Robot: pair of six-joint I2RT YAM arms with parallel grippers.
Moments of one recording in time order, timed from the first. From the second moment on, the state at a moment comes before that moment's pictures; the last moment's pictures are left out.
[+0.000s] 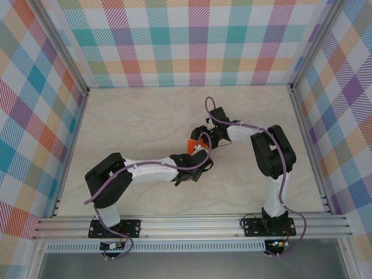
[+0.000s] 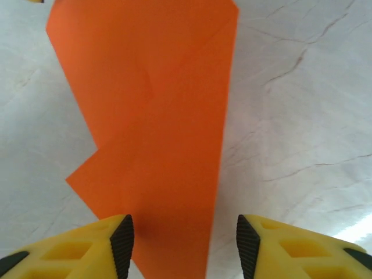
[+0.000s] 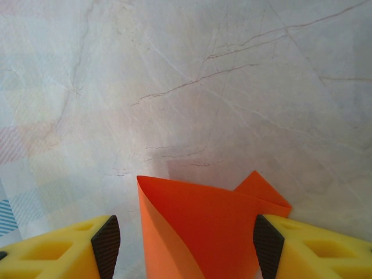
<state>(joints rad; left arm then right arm) -1.05 1.78 1.09 -0.43 -0.43 -0.34 0.47 2.00 1.25 -0.26 -0.47 0.78</state>
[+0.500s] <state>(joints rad) -1.06 1.84 1.14 -0.45 -0.50 -0.34 0.47 2.00 1.25 -0.26 -0.47 0.78</state>
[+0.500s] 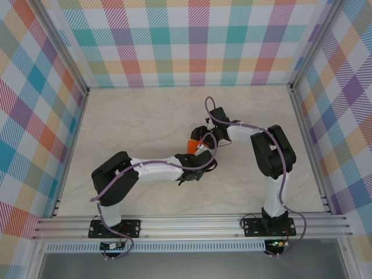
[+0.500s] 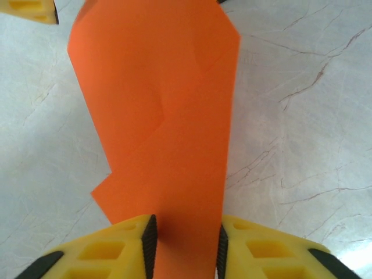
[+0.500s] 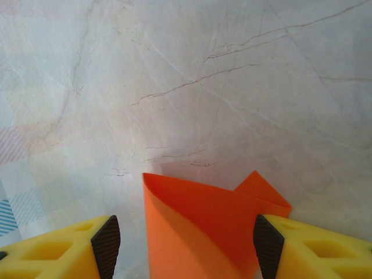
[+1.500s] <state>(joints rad) -0.99 1.84 1.05 -0.32 -0.33 -0.43 0.47 2.00 1.25 -0.26 -0.48 0.78</state>
